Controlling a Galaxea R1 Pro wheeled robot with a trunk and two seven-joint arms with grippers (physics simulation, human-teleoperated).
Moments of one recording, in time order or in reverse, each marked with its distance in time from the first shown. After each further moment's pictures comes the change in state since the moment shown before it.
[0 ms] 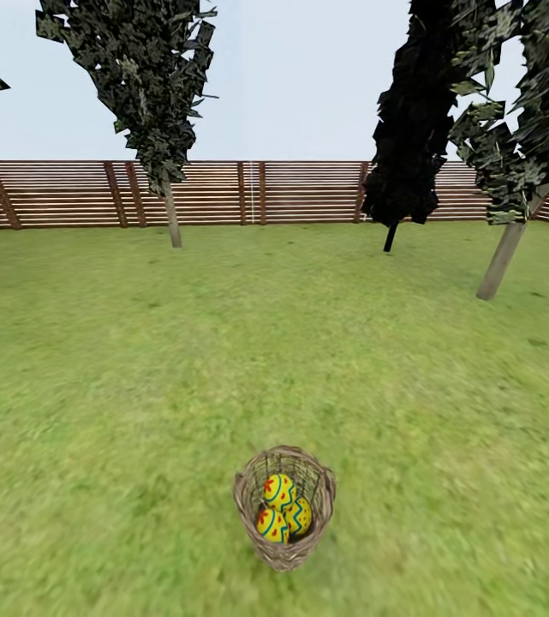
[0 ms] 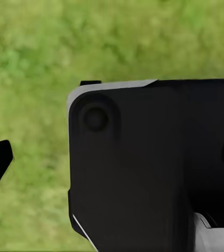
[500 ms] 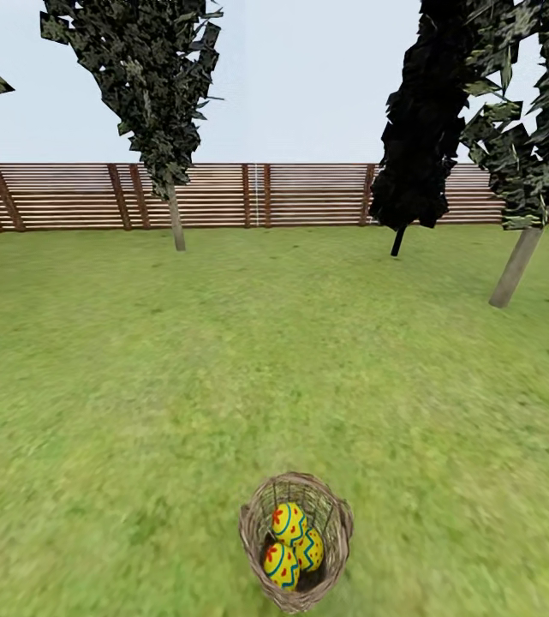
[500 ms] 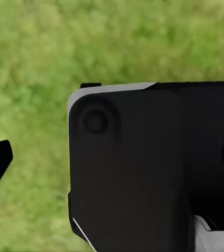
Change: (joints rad) left arm 0.000 0.000 0.000 -0.001 0.000 0.000 0.000; right arm 0.000 0.000 0.001 0.001 -0.001 0.000 0.000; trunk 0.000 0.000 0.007
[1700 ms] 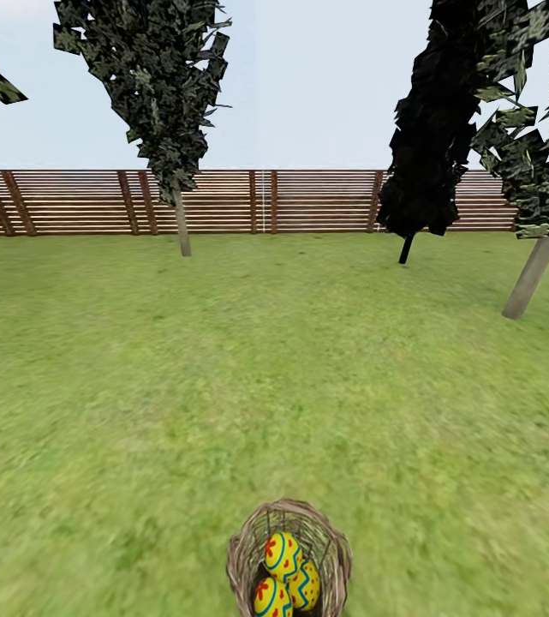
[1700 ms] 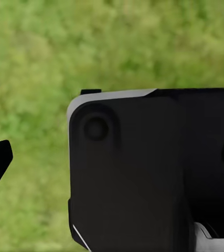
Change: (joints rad) left arm 0.000 0.000 -0.001 0.000 0.000 -0.001 0.000; right arm 0.000 0.000 0.002 -0.003 0.000 0.001 0.000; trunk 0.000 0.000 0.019
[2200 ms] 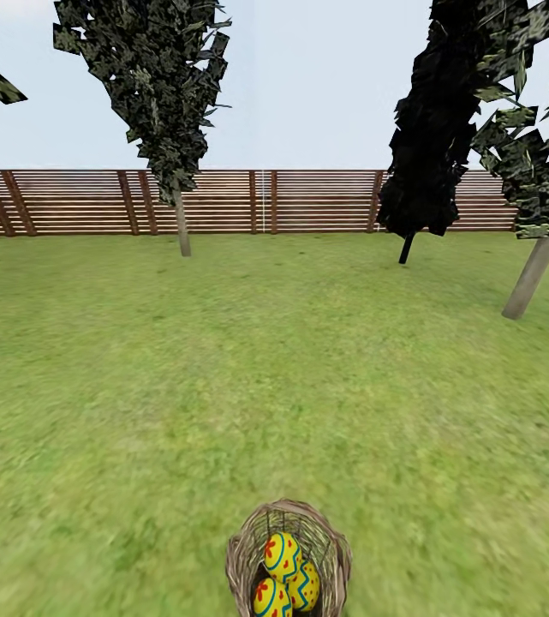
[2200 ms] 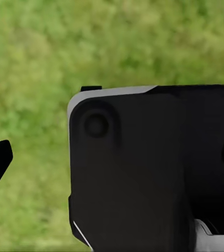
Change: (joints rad) left arm 0.000 0.000 0.001 0.001 -0.001 0.011 0.002; right arm 0.001 -0.012 -0.024 0.002 -0.006 0.001 0.000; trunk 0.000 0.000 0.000
